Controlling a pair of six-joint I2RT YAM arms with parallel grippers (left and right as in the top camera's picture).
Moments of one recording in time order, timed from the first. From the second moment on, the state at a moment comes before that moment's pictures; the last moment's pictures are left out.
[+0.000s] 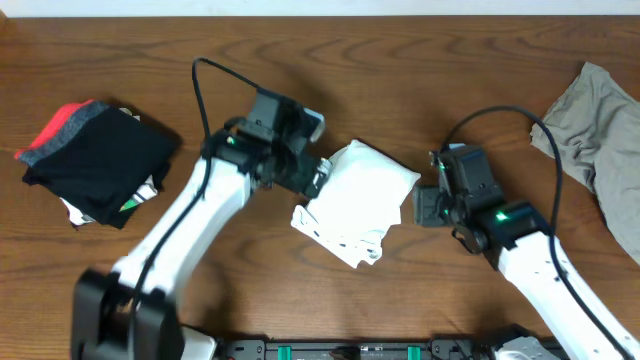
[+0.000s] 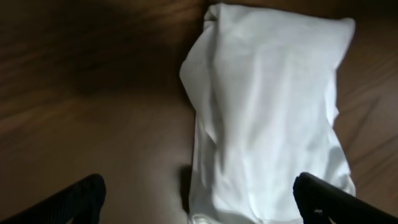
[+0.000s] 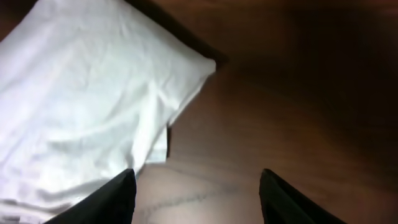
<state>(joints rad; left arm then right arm) -0.38 1.59 1.18 -0.74 0.28 0.06 0.37 1.20 0.80 -0.68 0.04 0.32</state>
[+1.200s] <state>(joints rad) -0.30 2.03 1.18 -0.26 0.76 0.11 0.37 1.18 0.80 -0.77 0.03 0.36</state>
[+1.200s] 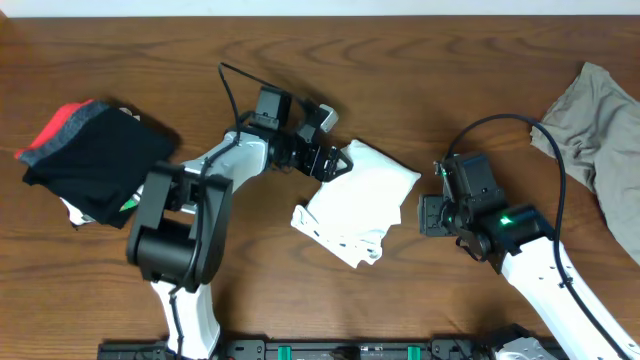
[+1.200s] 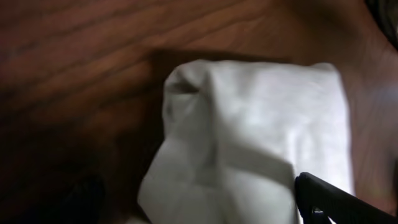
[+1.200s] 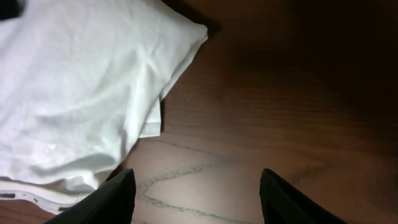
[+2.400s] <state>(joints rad) -0.23 1.74 1.20 -0.59 0.47 0.03 0.37 1.18 0.80 -0.79 0.02 0.36</state>
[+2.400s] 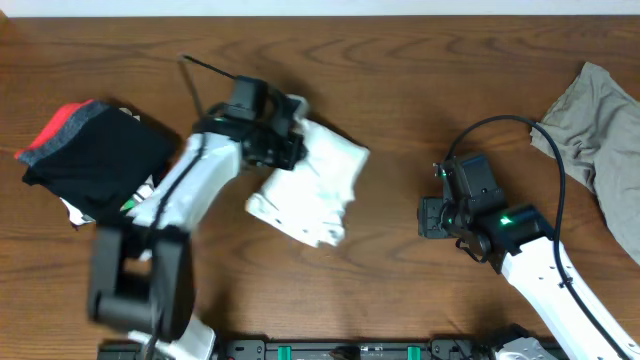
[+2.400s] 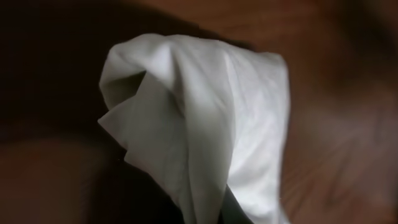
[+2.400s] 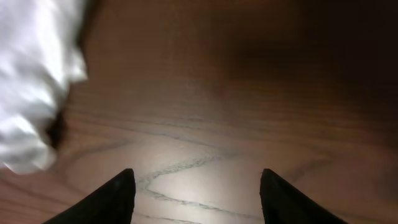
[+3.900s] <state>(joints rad) 0.49 1.41 1.20 -0.42 0.12 -0.05 0.37 1.18 0.80 -0.83 0.02 0.36</state>
